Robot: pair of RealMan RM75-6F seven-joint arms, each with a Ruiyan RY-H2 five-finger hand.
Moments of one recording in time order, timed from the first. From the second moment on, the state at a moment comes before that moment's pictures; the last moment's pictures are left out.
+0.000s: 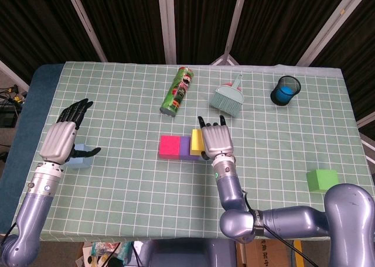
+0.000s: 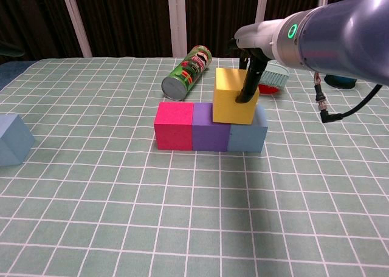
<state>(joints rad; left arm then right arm) -0.53 -1.12 -0.26 -2.00 1.03 1.27 0.25 1.16 -1.56 0.41 -1.84 -0.14 1.39 -1.01</state>
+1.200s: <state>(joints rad) -0.53 -1.12 -0.26 -2.00 1.02 1.27 0.26 1.16 -1.57 0.40 -1.83 -0.15 1.39 -1.02</state>
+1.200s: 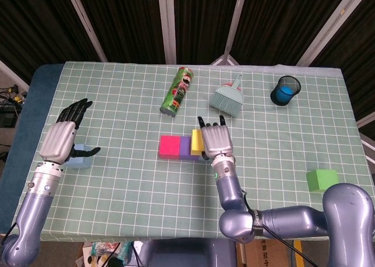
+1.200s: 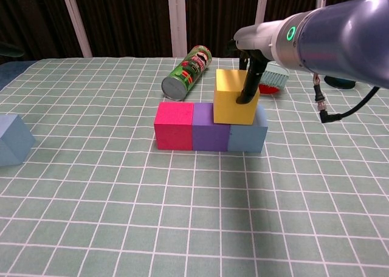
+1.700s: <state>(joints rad) -0.53 -1.12 -0.26 -2.00 1.02 1.27 0.26 1.16 -1.57 0.39 -1.83 -0.15 1.39 -1.03</state>
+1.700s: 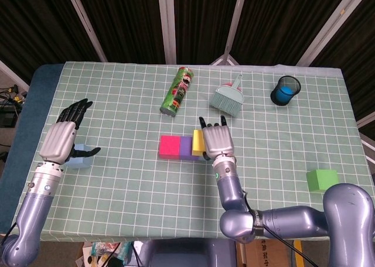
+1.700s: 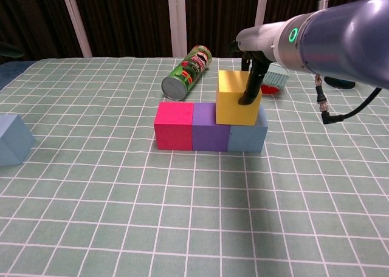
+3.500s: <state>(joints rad) -0.53 -1.12 -0.26 -2.00 1.00 1.26 0.27 1.15 -1.56 0.37 -1.84 -0.10 1.34 -1.04</state>
